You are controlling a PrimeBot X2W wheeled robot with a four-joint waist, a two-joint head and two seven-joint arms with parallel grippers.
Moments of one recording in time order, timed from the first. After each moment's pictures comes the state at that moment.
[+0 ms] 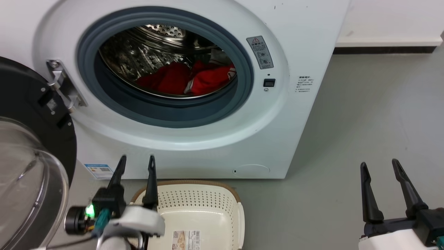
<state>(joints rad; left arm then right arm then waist) -0.07 0.05 -0.03 0.18 -0.07 -0.01 -0.26 0.11 -0.05 -0.07 -0.08 0.00 0.13 -0.26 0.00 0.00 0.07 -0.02</state>
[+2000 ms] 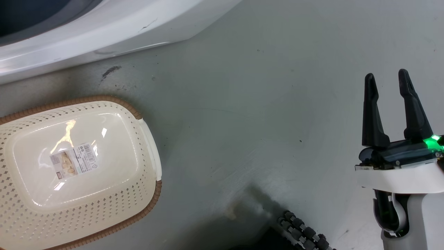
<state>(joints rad) -1.63 0.48 -0.45 1.15 -0.25 -0.13 0.43 -0.23 -0.05 0.02 -0.13 0.23 0.13 -0.26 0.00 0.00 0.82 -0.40</state>
